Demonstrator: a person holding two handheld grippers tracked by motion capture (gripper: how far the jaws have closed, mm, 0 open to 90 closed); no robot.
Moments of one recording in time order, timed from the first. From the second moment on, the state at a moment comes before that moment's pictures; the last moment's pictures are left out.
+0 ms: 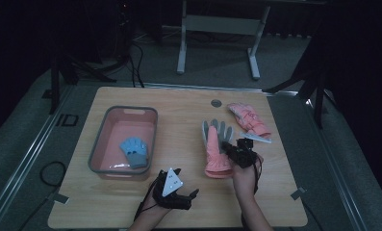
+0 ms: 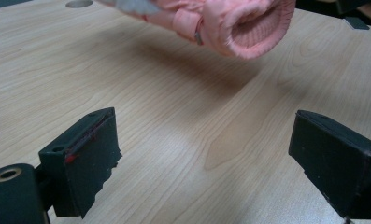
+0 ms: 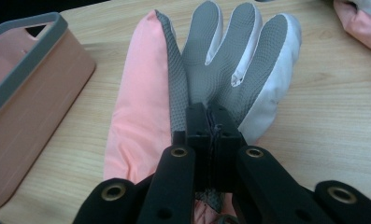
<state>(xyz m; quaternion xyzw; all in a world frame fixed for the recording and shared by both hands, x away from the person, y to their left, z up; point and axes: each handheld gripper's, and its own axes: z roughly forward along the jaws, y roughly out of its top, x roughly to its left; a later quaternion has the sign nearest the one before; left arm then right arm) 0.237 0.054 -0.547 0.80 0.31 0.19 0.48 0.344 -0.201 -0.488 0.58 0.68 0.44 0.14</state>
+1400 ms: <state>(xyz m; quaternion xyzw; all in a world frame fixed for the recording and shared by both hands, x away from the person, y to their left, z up) 0.236 0.054 -0.550 0.80 0.30 0.19 0.48 0.398 -0.307 -0.457 0.48 0.74 0.41 0.22</state>
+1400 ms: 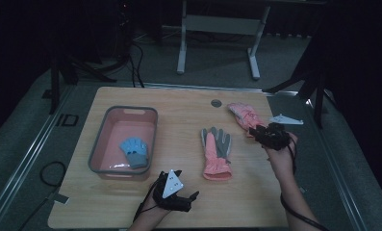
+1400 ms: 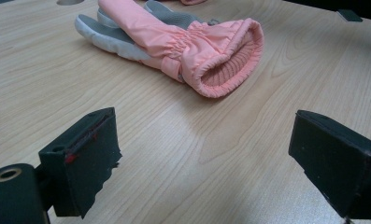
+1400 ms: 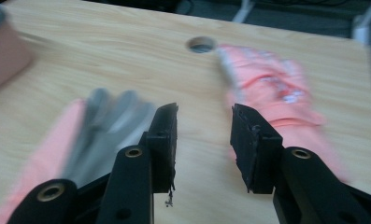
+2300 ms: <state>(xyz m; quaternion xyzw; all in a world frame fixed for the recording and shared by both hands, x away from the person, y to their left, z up) 0.235 0.059 -0.551 0.79 0.32 0.18 0.50 0.523 -0.340 -0.501 0.47 0.77 0.38 0.19</state>
